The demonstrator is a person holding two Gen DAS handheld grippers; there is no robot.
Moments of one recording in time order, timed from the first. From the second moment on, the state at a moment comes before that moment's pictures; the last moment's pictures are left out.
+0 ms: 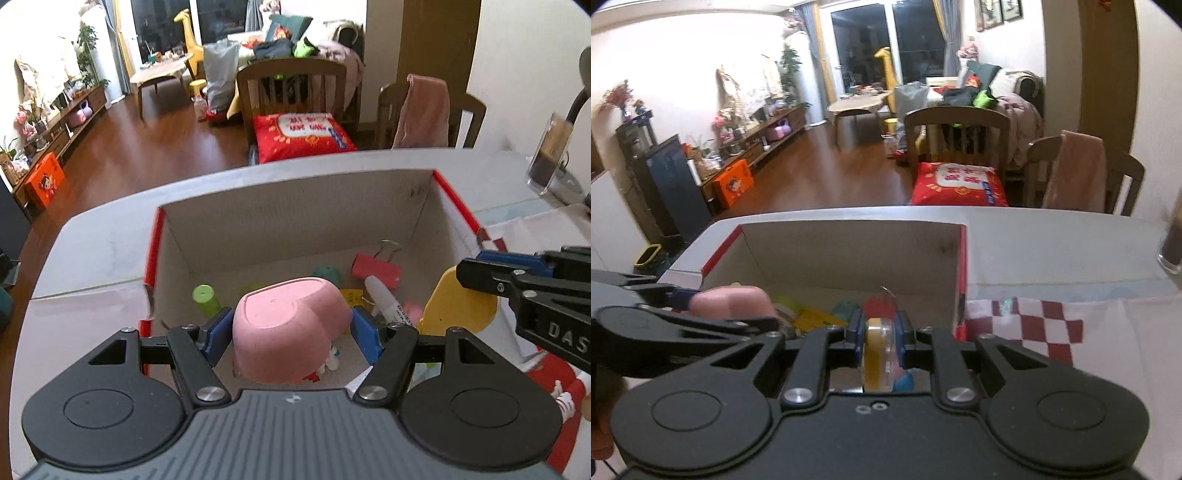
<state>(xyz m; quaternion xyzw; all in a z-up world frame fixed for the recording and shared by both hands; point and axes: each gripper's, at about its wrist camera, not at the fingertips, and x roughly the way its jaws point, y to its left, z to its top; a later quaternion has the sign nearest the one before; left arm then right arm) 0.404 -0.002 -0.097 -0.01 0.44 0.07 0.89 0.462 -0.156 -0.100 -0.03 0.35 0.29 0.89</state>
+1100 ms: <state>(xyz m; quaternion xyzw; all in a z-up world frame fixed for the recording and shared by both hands) 0.412 0.000 -0.128 -0.06 0.50 0.04 0.86 0.465 -0.159 -0.119 -0.02 0.42 0.30 0.86</state>
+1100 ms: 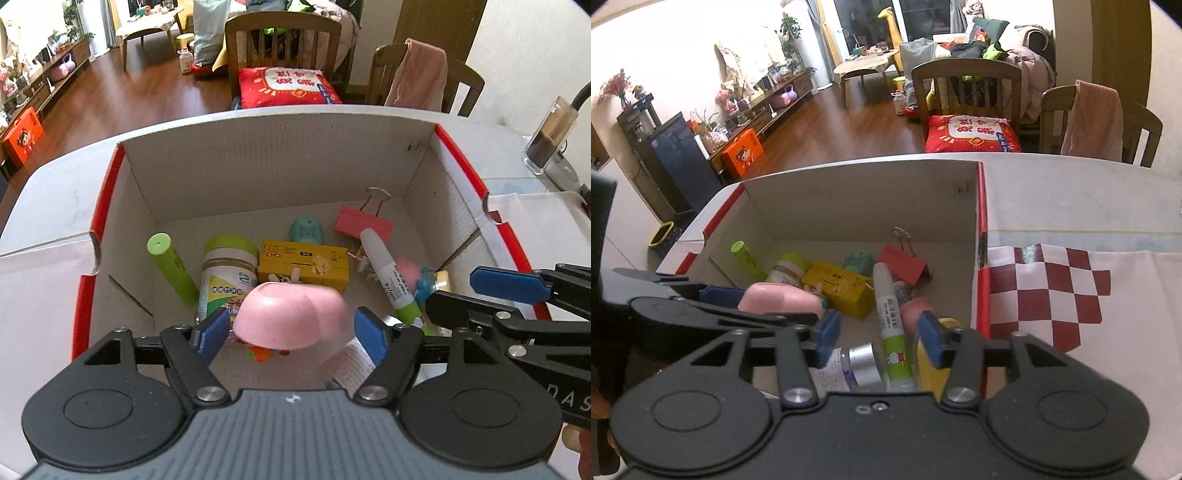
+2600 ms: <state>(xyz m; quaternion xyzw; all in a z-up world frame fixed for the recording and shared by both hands) 0.267 0.000 -0.040 -0.09 0.37 0.03 0.92 0.357 -0.209 -0.052 0.02 0.32 0.32 0.89</state>
